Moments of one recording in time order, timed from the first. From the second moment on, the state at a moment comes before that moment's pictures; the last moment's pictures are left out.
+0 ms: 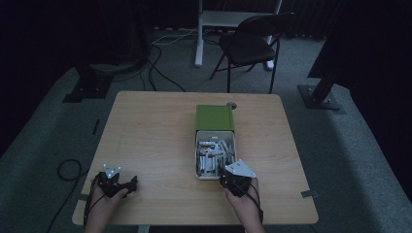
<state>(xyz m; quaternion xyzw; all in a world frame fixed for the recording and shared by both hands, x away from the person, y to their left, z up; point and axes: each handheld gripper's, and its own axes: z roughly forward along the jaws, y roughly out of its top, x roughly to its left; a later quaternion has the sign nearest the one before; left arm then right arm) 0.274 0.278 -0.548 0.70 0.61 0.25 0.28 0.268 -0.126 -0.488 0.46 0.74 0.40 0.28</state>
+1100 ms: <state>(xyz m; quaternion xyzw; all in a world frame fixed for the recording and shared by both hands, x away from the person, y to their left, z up) 0.274 0.278 -0.548 0.70 0.61 0.25 0.28 0.265 -0.125 -0.489 0.49 0.73 0.38 0.28</state>
